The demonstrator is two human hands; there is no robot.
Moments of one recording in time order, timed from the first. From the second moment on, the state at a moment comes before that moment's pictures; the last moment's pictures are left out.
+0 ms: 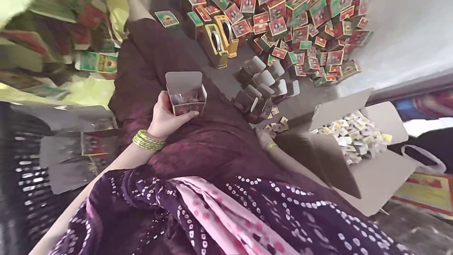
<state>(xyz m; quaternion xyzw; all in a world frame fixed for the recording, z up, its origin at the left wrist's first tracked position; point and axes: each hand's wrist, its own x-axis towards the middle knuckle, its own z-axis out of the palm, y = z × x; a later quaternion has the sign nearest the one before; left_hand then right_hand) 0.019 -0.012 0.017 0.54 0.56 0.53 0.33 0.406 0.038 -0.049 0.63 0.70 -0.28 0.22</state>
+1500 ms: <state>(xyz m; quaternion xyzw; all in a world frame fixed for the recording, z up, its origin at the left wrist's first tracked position) 0.002 -0.004 -0.001 0.62 0.51 0.52 0.29 0.173 0.069 0.088 0.05 0.98 0.01 -0.19</state>
